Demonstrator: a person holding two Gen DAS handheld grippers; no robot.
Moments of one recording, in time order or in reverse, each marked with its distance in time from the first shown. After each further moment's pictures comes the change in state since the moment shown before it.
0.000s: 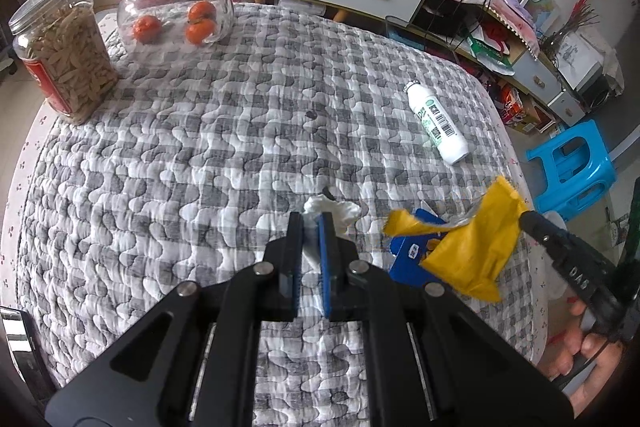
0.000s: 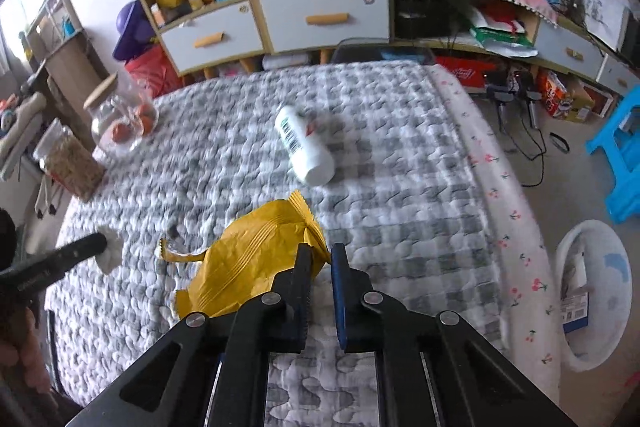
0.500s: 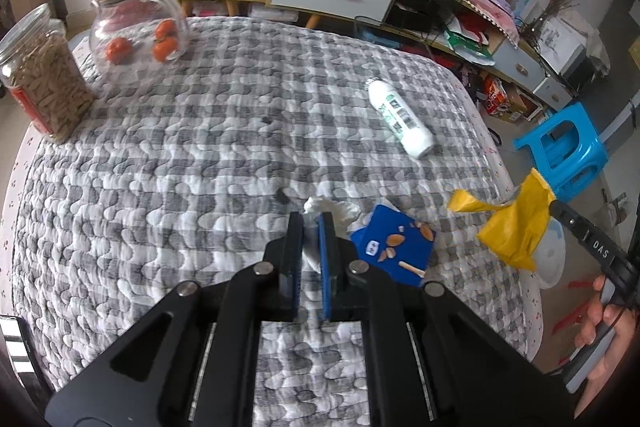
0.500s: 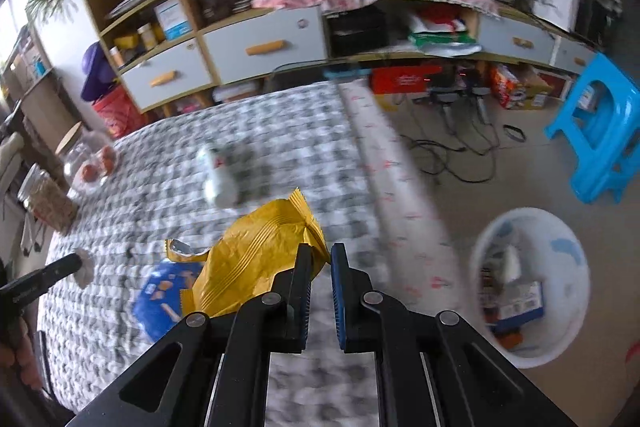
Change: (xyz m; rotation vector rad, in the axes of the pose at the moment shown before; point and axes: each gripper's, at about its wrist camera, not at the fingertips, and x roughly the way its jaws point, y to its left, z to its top) left arm -0.004 -0.039 -0.005 0.071 -0.021 -0.028; right arm -0.046 -0.092 -0.005 0.109 -0.066 -0.098
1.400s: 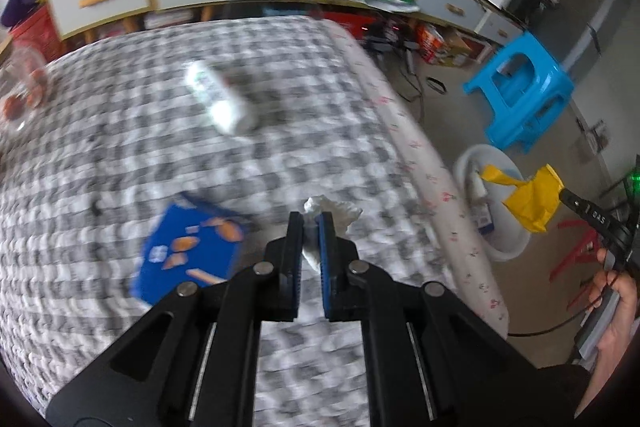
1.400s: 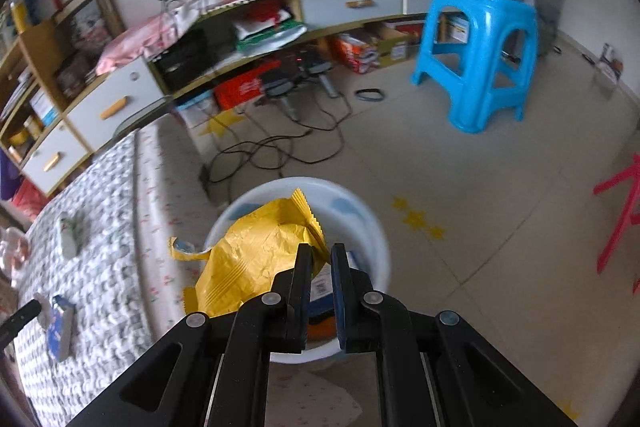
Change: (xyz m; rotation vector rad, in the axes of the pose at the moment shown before) left arm 0.038 -0.168 -0.017 0.226 0.066 -0.113; right arm -0.054 -0.230 -0.043 0.332 -0.019 -0.250
